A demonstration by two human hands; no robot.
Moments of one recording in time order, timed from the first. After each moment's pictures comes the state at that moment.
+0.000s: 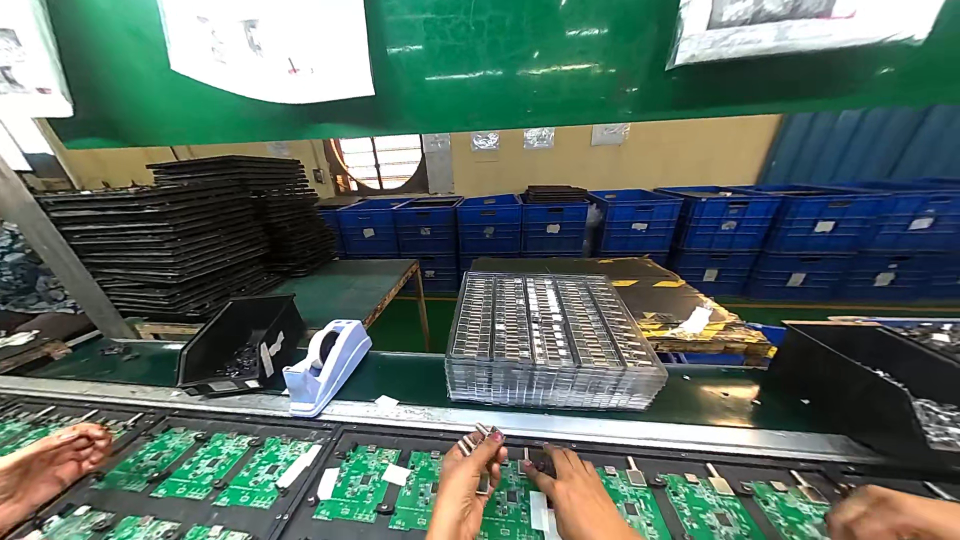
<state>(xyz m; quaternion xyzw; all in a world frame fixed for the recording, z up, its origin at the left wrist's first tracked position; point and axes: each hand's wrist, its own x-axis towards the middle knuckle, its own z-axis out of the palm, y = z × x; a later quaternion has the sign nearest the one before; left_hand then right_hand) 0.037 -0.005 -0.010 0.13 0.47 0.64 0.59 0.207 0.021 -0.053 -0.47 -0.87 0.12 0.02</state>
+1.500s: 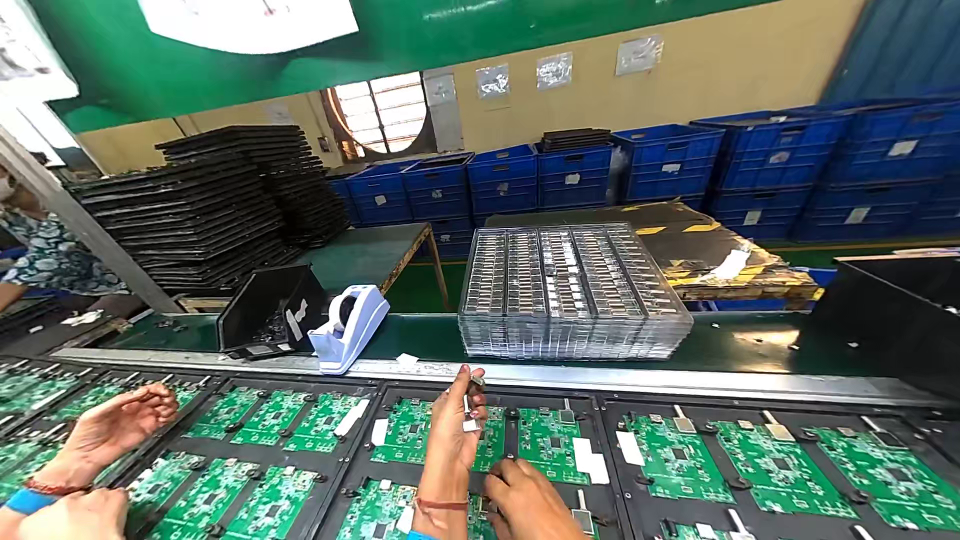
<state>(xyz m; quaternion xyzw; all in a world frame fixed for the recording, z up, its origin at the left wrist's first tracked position) 0.007 -0.005 0.000 0.12 0.44 0.70 0.56 0.141 -0.055 -0.046 -0.33 -0.90 0.26 0.14</state>
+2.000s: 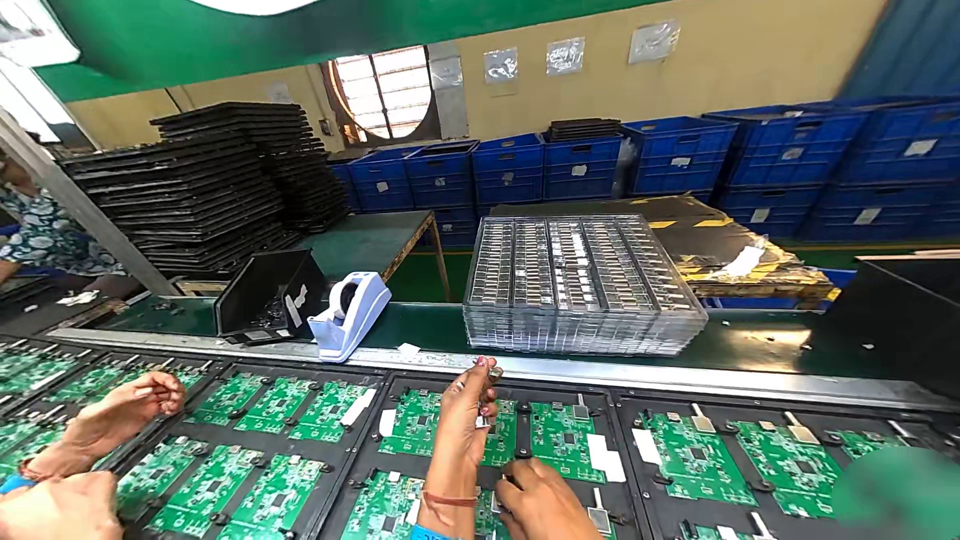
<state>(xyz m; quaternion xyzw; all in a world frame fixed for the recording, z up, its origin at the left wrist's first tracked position) 0.014 -0.007 0.000 0.15 0.44 0.69 0.56 0.152 -0.058 -0.056 -0.32 -0.91 0.20 0.16</state>
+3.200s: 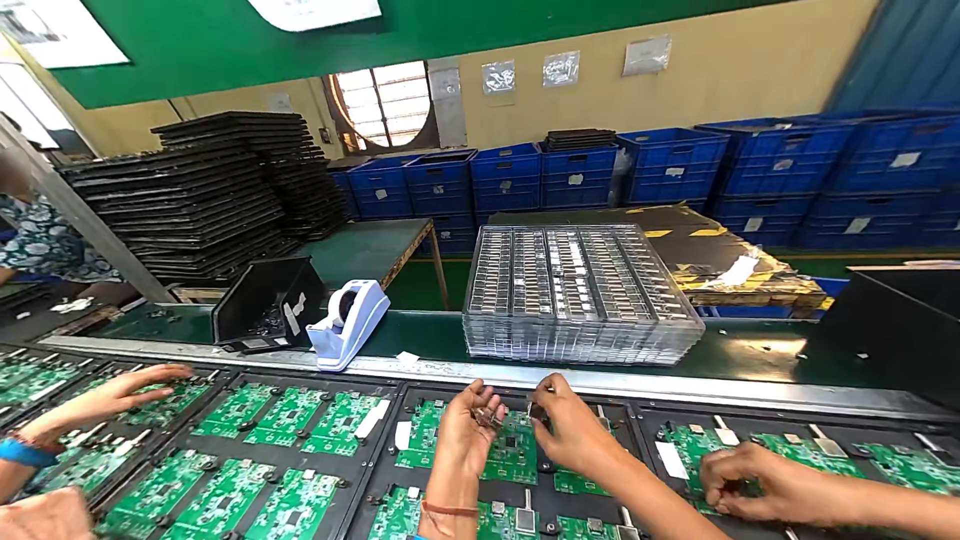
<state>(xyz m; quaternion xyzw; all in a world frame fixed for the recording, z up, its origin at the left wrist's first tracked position) 0.013 -0.001 0.004 0.01 0.49 0.66 0.57 0.171 0.036 -0.018 -0.46 -0.84 0.26 0.15</state>
